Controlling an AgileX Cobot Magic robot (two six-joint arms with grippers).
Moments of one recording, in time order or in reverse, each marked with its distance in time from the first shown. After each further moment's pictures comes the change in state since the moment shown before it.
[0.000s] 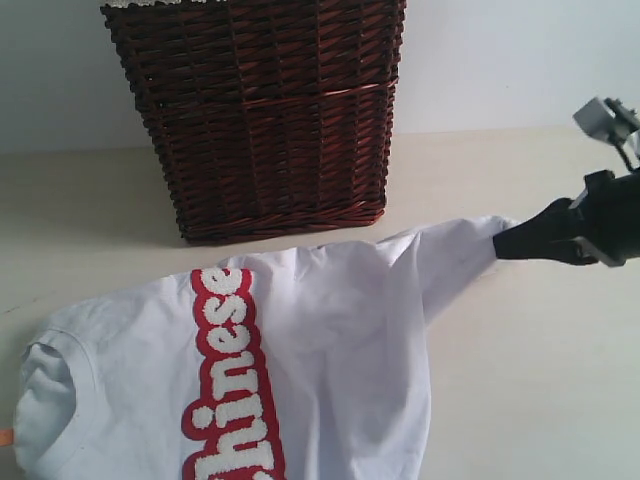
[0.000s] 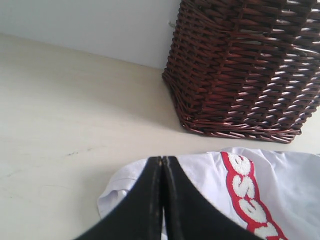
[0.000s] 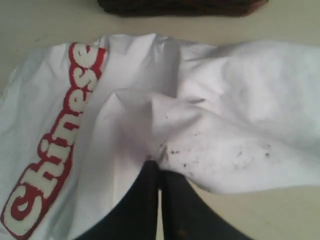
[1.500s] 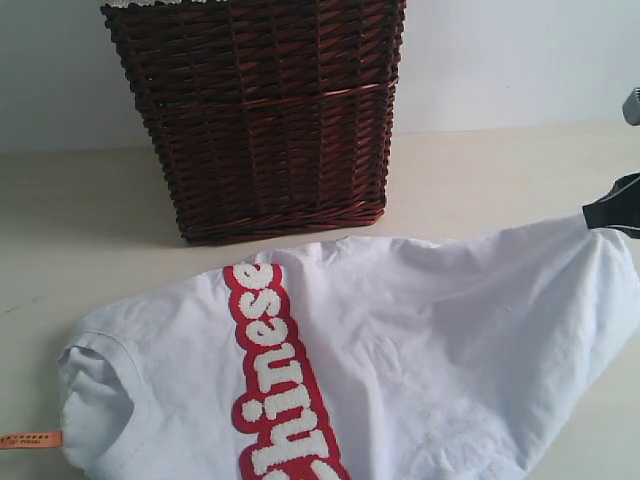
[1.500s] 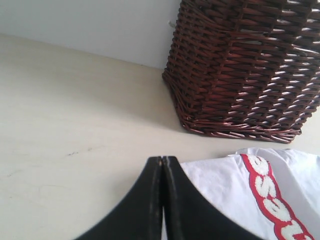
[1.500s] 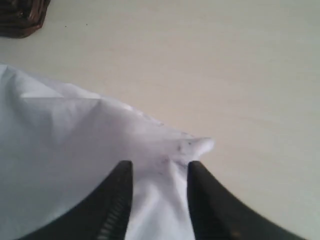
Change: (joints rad) left arm 0.000 0.000 0.000 0.000 0.000 0.000; right arm 0.000 -0.077 0.002 -0.325 -0.596 0.229
